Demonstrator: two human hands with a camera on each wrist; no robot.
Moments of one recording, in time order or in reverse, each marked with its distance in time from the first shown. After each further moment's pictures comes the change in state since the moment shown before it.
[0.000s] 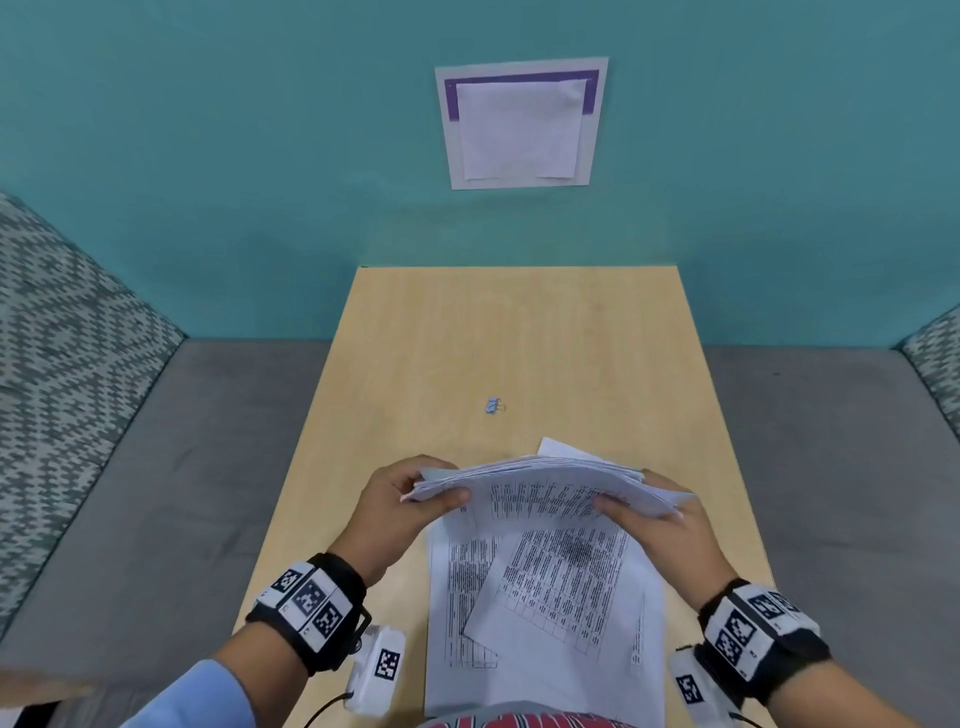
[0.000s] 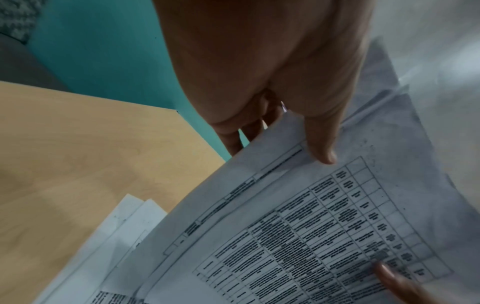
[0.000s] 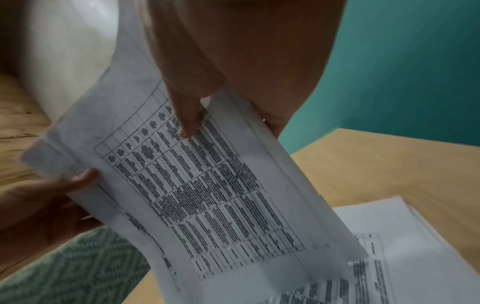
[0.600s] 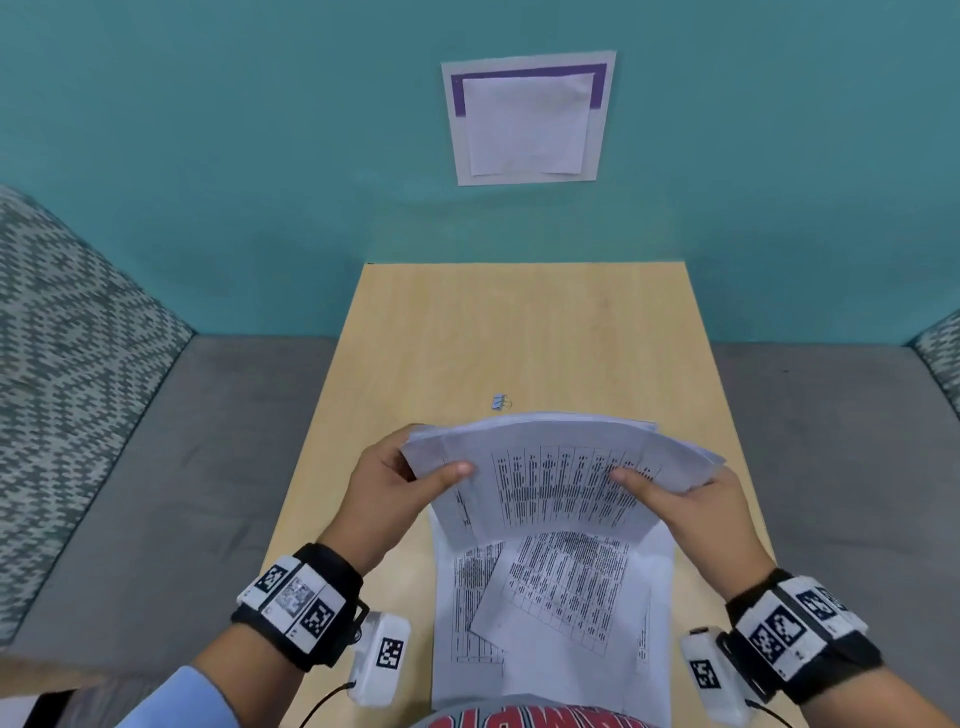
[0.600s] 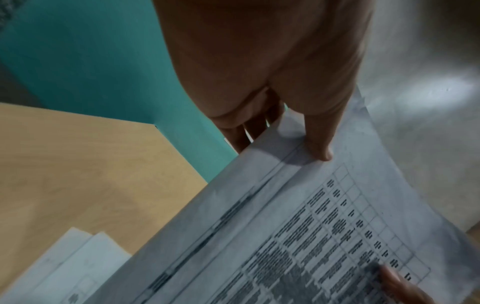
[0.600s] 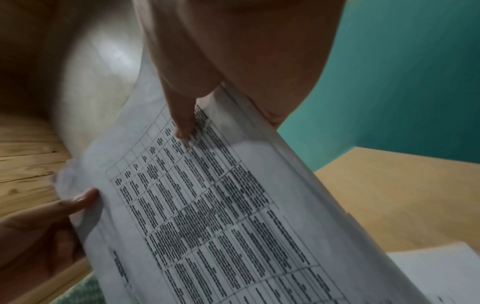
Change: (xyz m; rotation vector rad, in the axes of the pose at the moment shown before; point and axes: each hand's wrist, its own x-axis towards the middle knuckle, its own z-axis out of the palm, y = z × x) left_hand -0.009 0.035 -0.001 -0.001 0.060 0.116; right_hand 0.000 -0.035 -0.007 0.083 0.059 -0.031
